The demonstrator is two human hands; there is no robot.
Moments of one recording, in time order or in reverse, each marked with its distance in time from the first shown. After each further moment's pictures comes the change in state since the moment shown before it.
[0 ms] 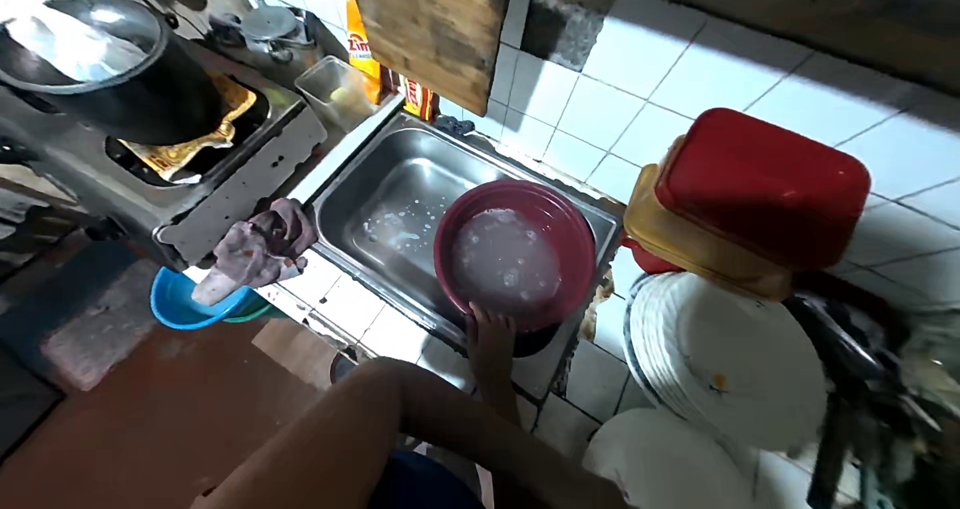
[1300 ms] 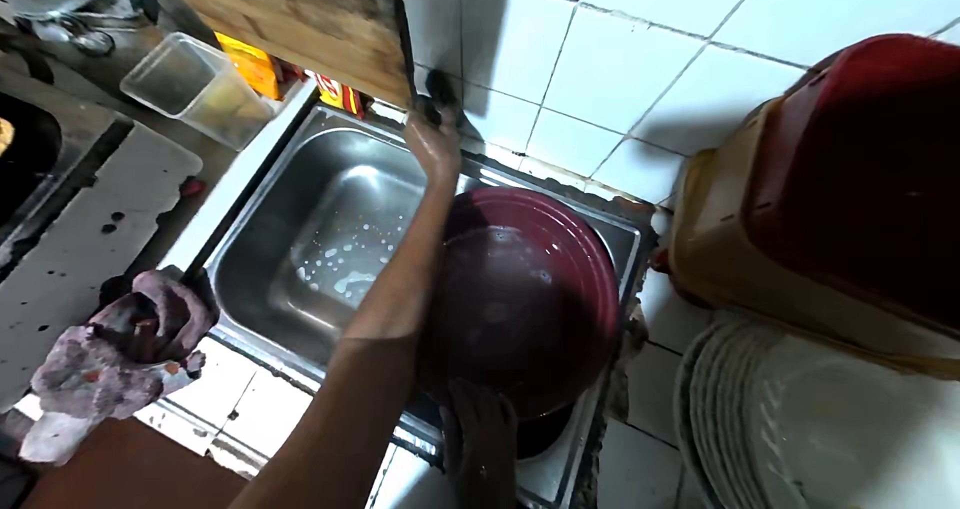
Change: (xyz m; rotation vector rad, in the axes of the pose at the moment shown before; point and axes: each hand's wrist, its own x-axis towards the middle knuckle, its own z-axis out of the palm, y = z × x) left_hand -0.100 -0.297 -0.400 0.146 1.957 -0.627; right_hand -0.004 0.002 0.003 0.091 0.108 0.063
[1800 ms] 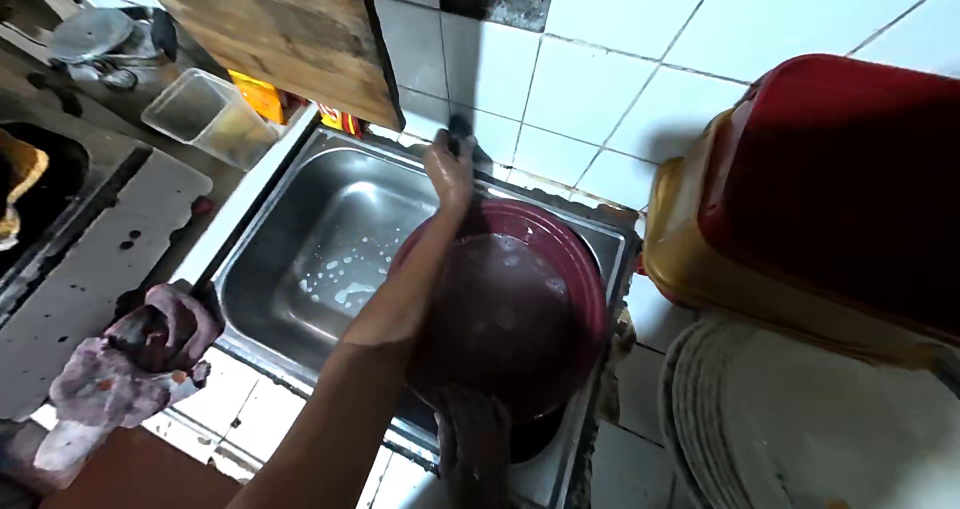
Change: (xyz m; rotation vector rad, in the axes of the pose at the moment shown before) left_hand -0.028 0.006 0.017 0.013 -0.136 0.058; right_hand -0.002 0.002 0.003 0.017 0.039 -0.024
